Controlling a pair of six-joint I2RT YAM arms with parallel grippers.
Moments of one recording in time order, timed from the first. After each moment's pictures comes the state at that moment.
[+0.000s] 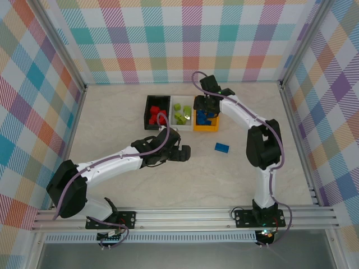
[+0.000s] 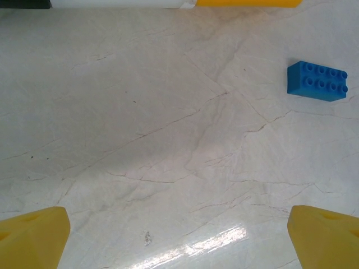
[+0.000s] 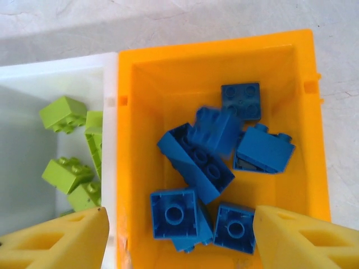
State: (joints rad) left arm -0.86 1.43 0.98 -0.48 -0.15 -0.66; right arm 0.45 2.01 1.72 -0.67 0.10 0.50
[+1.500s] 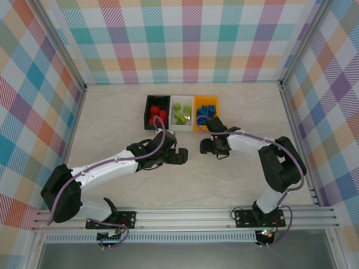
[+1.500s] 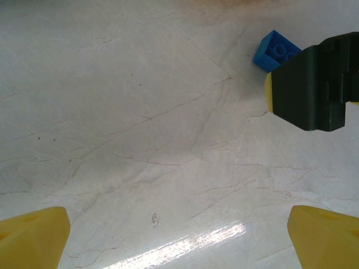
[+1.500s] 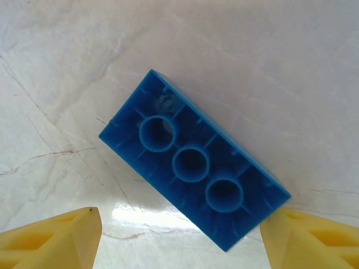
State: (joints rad) left arm -0.86 1.36 0.92 -0.47 -0.13 -0.66; right arm 0.53 1.69 0.98 -0.51 0.03 0.51
